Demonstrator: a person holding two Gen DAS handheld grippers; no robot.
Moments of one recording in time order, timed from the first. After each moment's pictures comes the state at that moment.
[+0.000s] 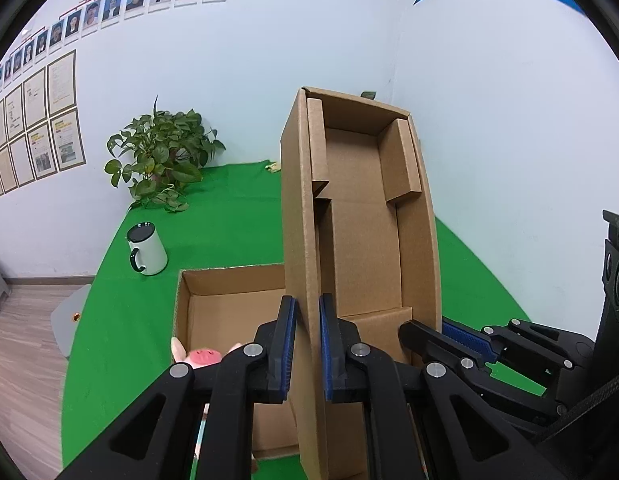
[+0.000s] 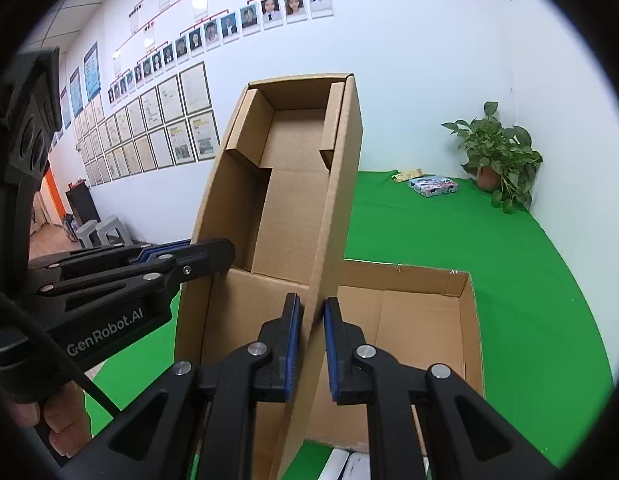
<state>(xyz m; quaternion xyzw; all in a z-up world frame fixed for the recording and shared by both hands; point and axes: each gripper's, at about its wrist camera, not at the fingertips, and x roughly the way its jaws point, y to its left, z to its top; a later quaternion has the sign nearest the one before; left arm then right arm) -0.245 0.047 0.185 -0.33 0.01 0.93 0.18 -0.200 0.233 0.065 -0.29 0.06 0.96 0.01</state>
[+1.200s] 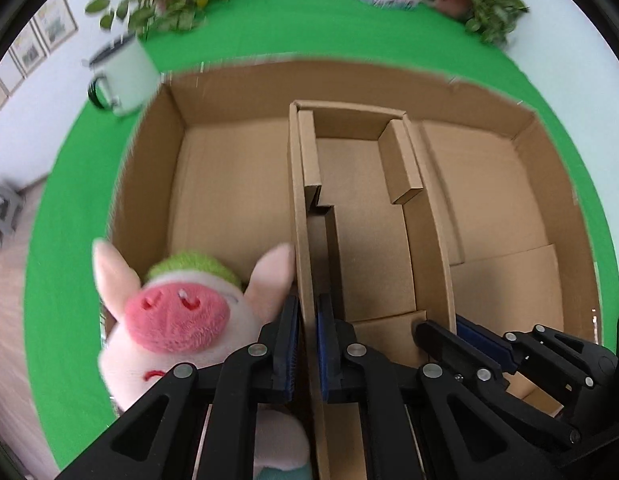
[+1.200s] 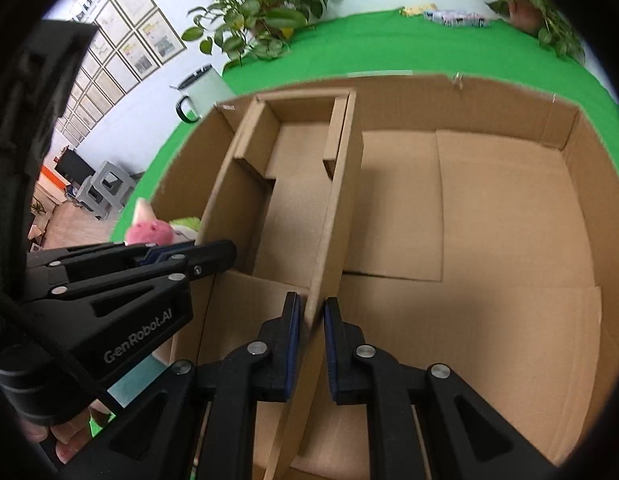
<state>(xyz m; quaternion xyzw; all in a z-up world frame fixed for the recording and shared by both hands) -0.429 0.017 -0.113 -0.59 0.04 0.80 0.09 -0.331 0.252 -0.124 -0.50 0.17 0.85 -0.02</state>
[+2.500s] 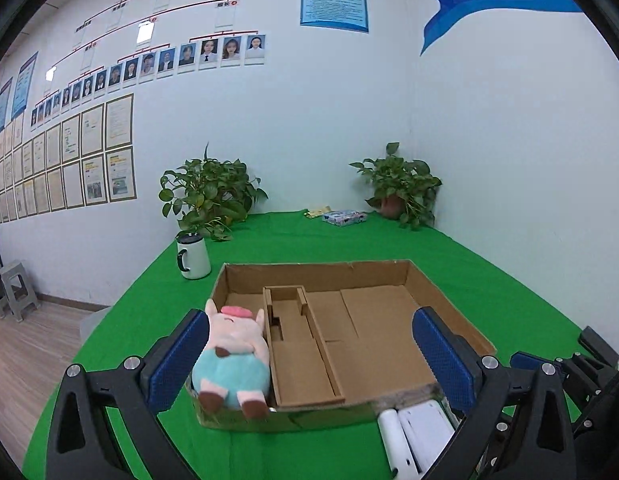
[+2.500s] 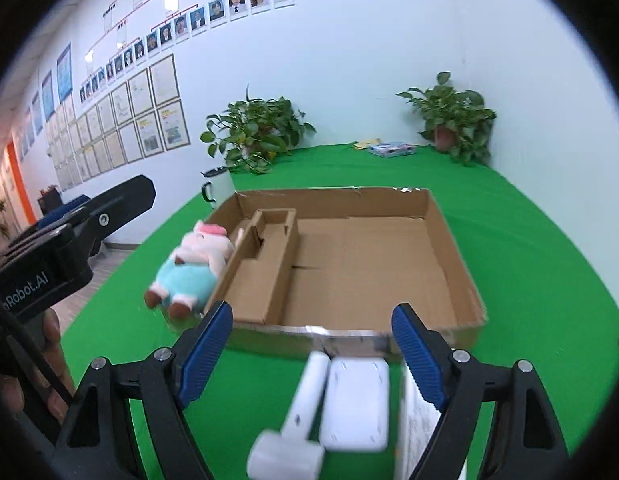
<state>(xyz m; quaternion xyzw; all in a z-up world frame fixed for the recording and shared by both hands) -0.096 0.010 0.061 -0.18 0.01 0.98 0.12 -0.082 0.213 -0.035 -0.28 0.07 0.95 0.10</state>
